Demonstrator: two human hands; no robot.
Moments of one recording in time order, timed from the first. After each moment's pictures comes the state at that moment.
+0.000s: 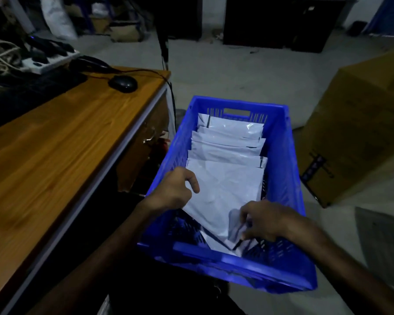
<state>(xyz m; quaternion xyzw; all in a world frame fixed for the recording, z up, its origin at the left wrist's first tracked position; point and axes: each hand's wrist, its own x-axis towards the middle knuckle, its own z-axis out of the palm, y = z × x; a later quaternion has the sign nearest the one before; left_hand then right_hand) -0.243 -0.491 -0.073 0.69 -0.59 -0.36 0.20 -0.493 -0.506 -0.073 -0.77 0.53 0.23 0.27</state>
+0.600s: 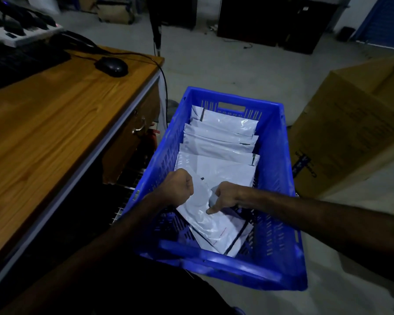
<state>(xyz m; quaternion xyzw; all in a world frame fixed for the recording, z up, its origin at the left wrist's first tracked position) -0.261 -0.512 -0.108 0.72 -0.59 -0.35 0.14 -0.438 -0.581 -0.147 -0.71 0.56 0.18 0.39</state>
